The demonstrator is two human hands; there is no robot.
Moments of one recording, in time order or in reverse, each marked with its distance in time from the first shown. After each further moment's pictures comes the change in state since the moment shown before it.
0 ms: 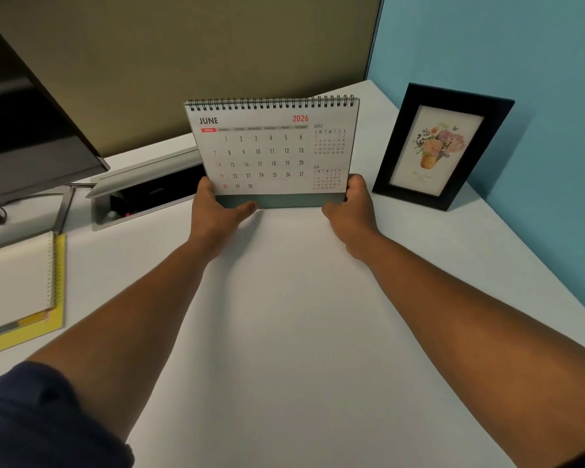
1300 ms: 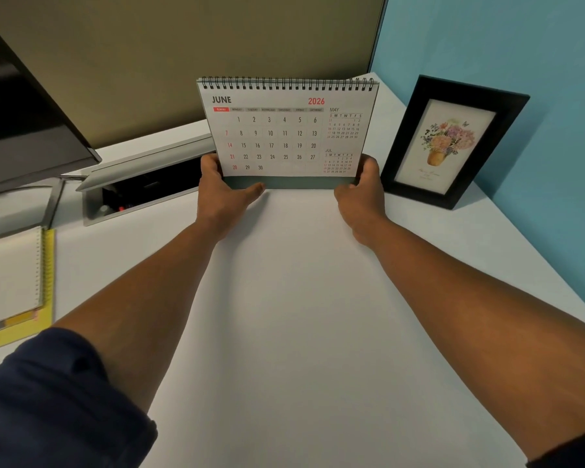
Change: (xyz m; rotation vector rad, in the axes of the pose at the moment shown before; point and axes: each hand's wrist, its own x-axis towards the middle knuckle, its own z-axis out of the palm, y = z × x) left_hand 0.025 0.006 0.018 -0.020 -0.009 0.059; right_hand 0.031 0.004 -0.001 0.039 0.085 0.004
